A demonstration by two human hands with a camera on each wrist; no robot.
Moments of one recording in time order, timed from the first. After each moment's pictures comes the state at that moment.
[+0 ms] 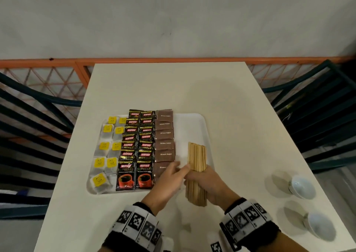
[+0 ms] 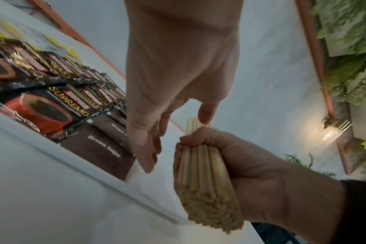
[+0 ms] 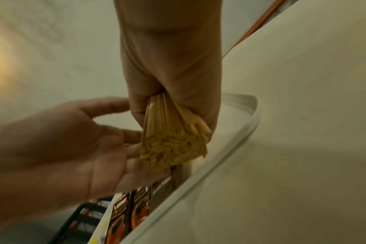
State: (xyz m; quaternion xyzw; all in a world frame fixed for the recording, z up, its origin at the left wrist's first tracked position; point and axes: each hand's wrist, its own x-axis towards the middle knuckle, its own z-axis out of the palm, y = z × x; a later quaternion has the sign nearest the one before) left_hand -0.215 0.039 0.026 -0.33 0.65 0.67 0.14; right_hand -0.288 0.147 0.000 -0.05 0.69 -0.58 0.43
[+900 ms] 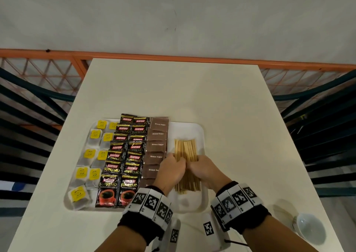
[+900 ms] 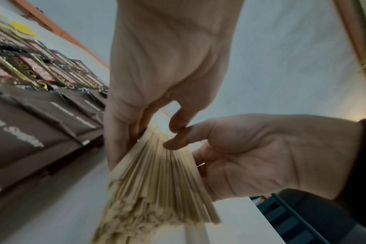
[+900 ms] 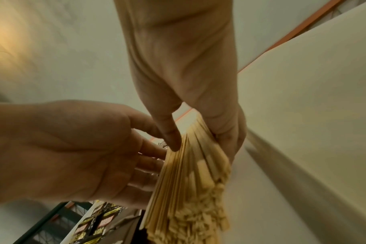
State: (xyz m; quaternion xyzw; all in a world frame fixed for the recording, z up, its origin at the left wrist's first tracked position) left_hand -0.319 0.028 -0.006 -0.42 0.70 0.57 0.10; right_hand -0.386 0.110 -0.006 -0.04 0.80 -0.40 0.45
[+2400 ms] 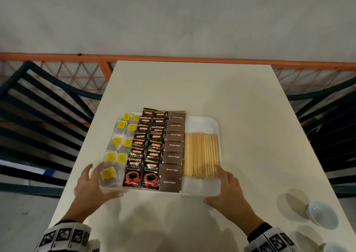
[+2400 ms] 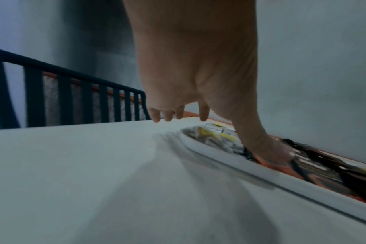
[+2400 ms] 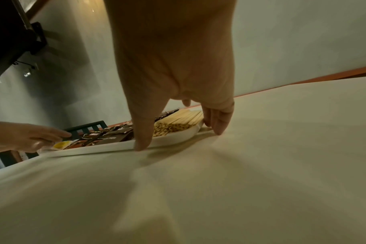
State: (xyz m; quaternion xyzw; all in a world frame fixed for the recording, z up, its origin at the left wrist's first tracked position) left_hand -0.087 -0.094 -0.035 -0.49 0.83 0.25 0.04; right_hand -0.311 0.201 -0.028 -0.30 0.90 -0.19 0.26
